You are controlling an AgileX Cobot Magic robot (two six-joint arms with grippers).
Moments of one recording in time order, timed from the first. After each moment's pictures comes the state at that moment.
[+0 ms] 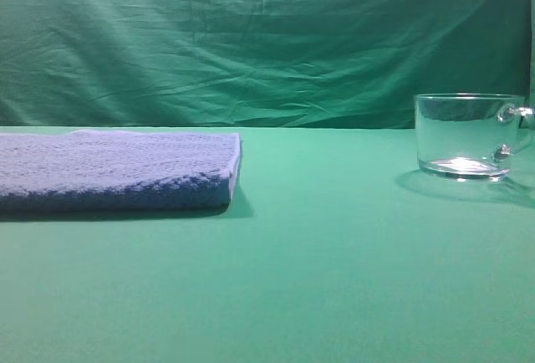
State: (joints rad) left arm -0.11 -0.02 -0.05 -0.37 0.45 -0.05; right arm -0.04 -0.01 0.01 -0.01 0.15 0.11
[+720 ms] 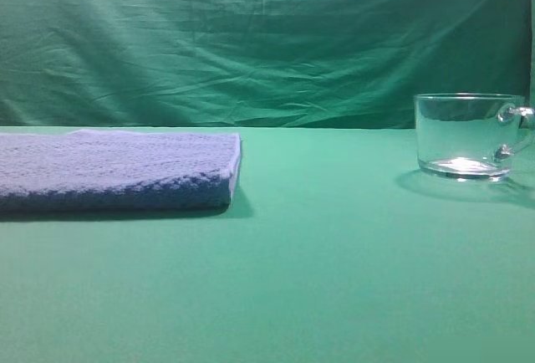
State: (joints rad) left arm -0.11 -0.02 -0.05 -0.37 0.45 -0.05; right arm 0.01 0.41 -0.30 0.07 0.37 -0.12
